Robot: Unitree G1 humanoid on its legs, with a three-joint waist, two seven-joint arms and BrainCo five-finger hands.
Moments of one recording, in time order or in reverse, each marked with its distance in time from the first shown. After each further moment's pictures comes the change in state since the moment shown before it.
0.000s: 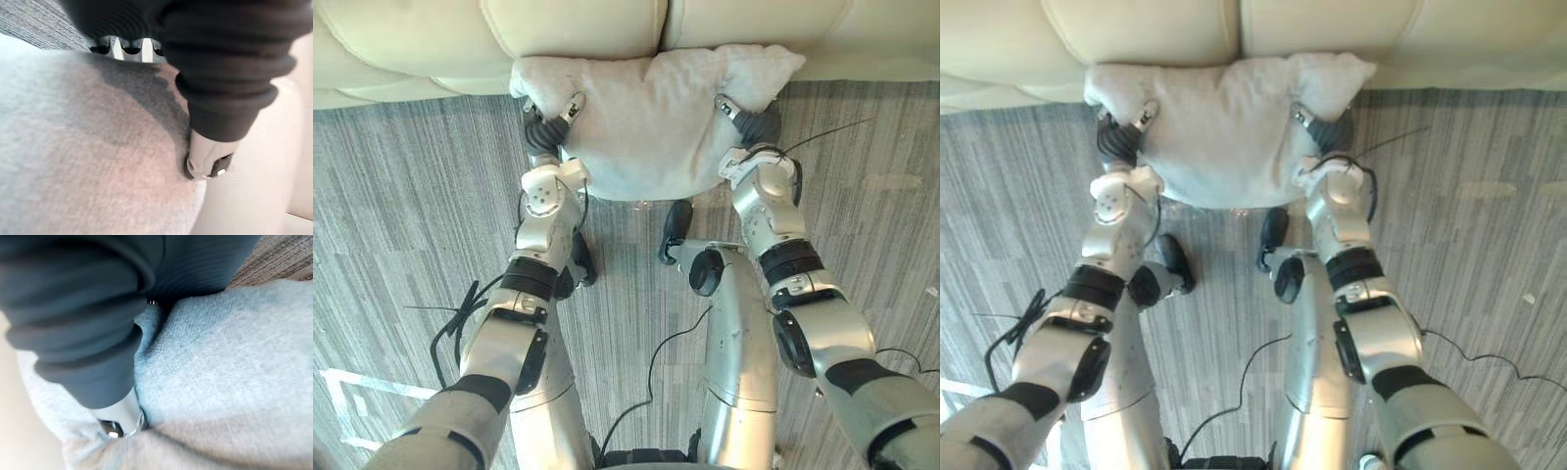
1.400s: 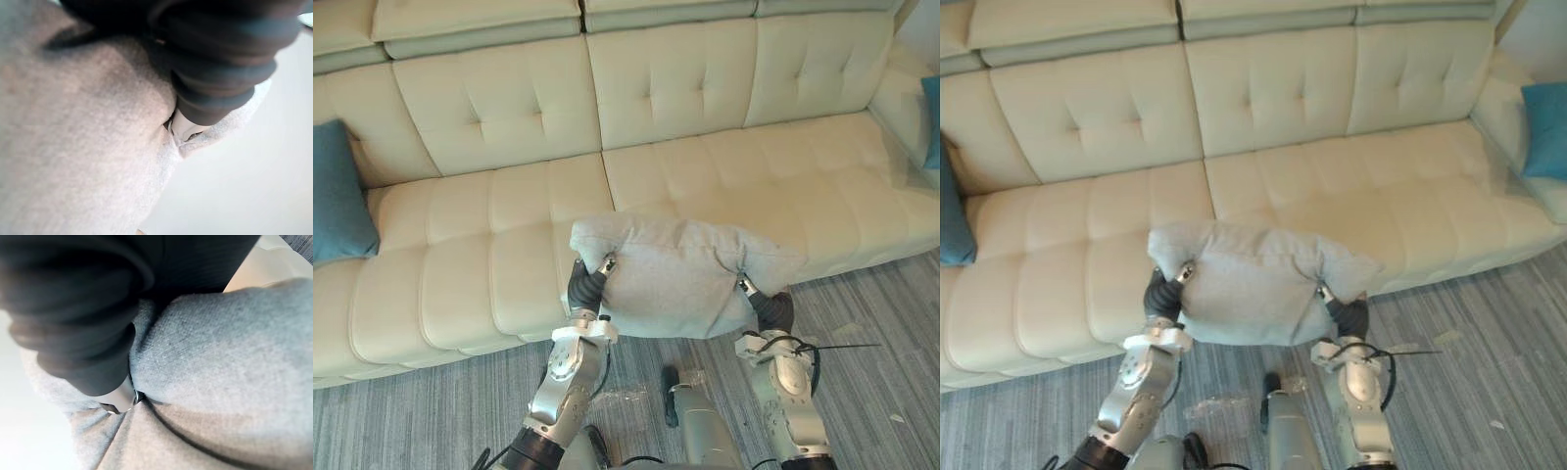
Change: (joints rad) left arm 0.811 -0.089 -0.282 -0.506 -0.045 -0.064 -0.155; right arm 1.020 0.066 -0.049 -0.625 -0.207 -0.037 0.103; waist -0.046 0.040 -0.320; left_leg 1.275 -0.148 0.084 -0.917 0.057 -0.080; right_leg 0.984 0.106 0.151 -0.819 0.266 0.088
